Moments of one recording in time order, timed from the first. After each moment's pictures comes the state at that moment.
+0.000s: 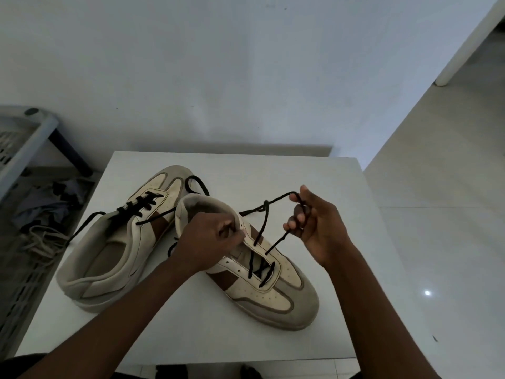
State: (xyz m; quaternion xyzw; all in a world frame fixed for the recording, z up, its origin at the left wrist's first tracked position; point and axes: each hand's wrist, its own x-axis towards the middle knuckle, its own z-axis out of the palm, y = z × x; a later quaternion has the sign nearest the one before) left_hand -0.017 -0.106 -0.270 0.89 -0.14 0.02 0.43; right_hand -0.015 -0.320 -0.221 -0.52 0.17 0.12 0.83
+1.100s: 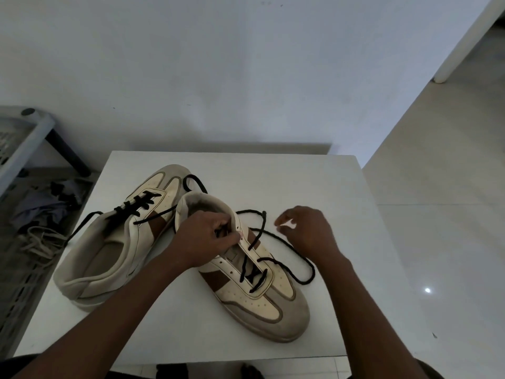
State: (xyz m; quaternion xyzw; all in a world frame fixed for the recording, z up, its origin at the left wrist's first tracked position) left_hand -0.013 -0.098 -0.265 0.90 -0.15 -0.07 0.40; right_hand -0.010 -0.329 -0.263 -0.95 0.02 0.06 0.30
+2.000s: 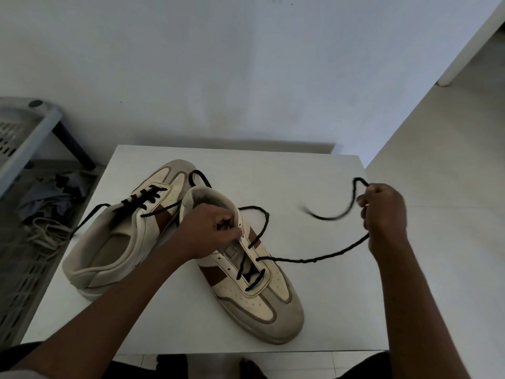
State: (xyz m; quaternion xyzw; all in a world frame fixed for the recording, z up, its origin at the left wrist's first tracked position) left_hand -0.011 -0.091 -0.263 0.89 -0.18 -0.05 0.41; right_hand -0.001 -0.399 -0.227 -0.78 0.29 -0.12 0.55
